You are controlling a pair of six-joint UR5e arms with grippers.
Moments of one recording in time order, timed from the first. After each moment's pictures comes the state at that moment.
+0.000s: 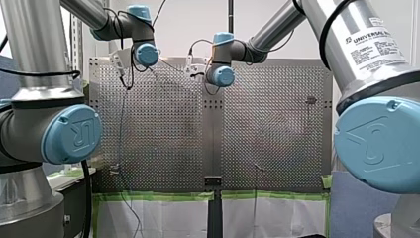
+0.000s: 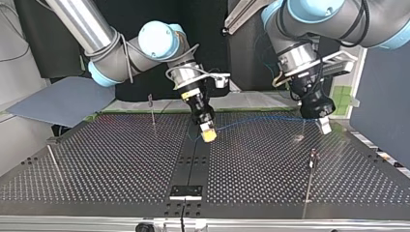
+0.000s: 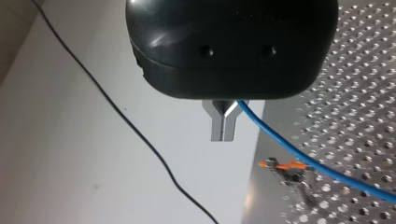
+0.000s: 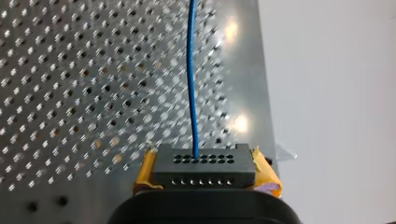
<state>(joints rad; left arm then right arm) -0.26 -1.39 -1.92 -2.60 -2.21 -1.71 2.38 -1.13 1.37 -0.48 1.57 1.64</state>
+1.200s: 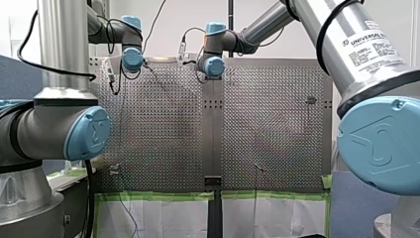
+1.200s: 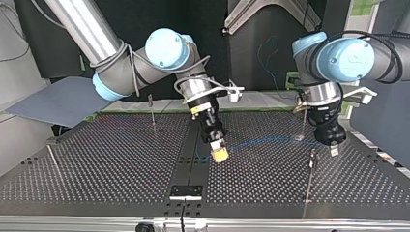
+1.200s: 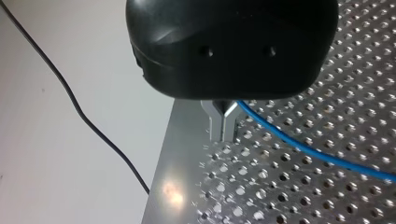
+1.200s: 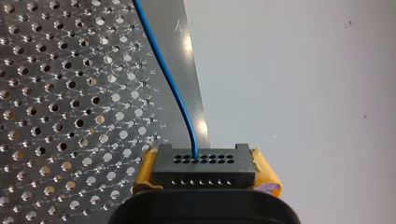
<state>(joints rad) -0.03 -1.51 -1.79 -2.84 -1.92 -1.77 2.41 -1.07 1.18 -0.45 1.60 1.64</state>
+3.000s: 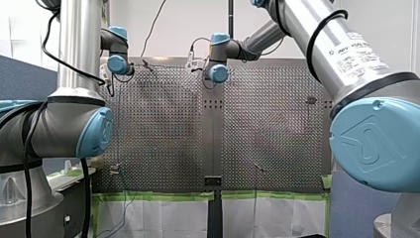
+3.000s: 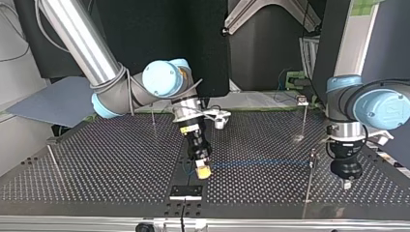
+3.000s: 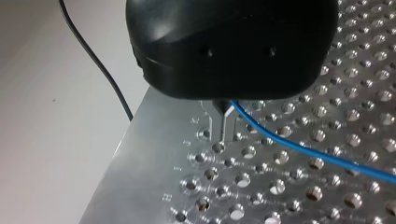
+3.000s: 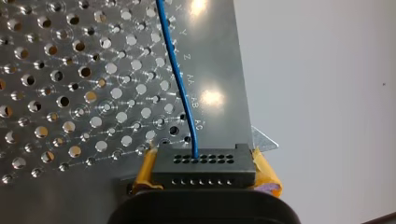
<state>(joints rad) 0.18 -1.69 -1.61 -2.82 -1.55 -1.87 2.34 -0.97 1.05 -0.40 1.63 1.64</state>
